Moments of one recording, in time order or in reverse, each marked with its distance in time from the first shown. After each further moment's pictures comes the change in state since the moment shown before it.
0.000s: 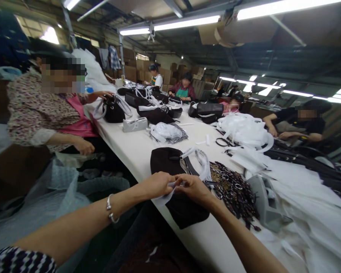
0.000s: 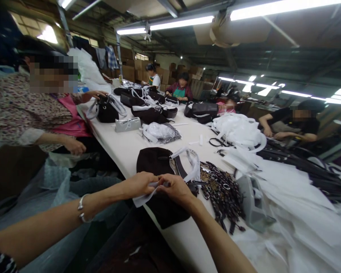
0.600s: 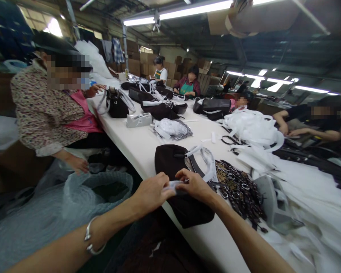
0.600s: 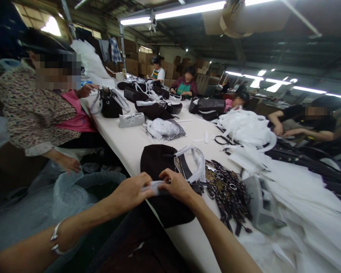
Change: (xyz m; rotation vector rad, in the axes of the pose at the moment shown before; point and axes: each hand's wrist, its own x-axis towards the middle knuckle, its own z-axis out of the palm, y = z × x) left_hand -0.052 -0.002 0.008 0.040 0.283 -0.097; right_hand 0.018 0.002 0.012 -0.091 -0.072 0.120
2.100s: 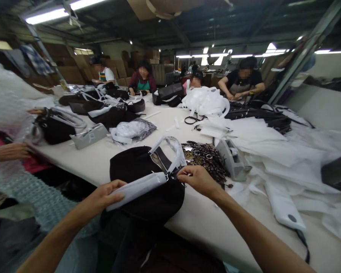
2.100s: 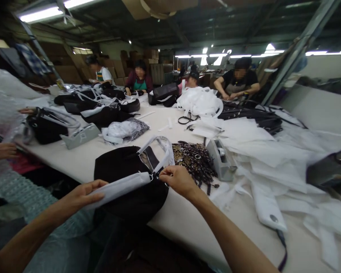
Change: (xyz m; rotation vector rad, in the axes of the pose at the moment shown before) left_hand 0.044 -0.021 -0.020 -0.343 -0.453 -0.126; right_hand -0.101 0.051 -0.068 0.145 0.373 0.225
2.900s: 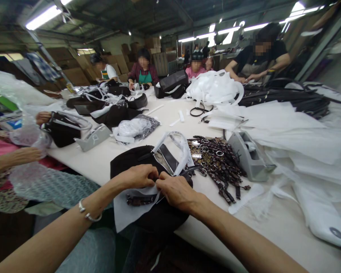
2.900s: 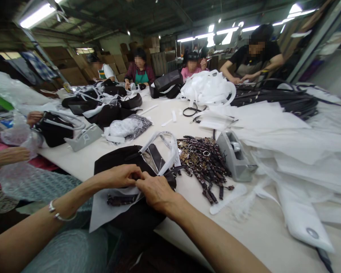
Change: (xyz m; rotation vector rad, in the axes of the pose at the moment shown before) left_hand 0.123 0.064 0.020 0.587 -0.224 0.162; right_hand 0.033 -0.007 0.060 -0.626 -0.279 -0.428
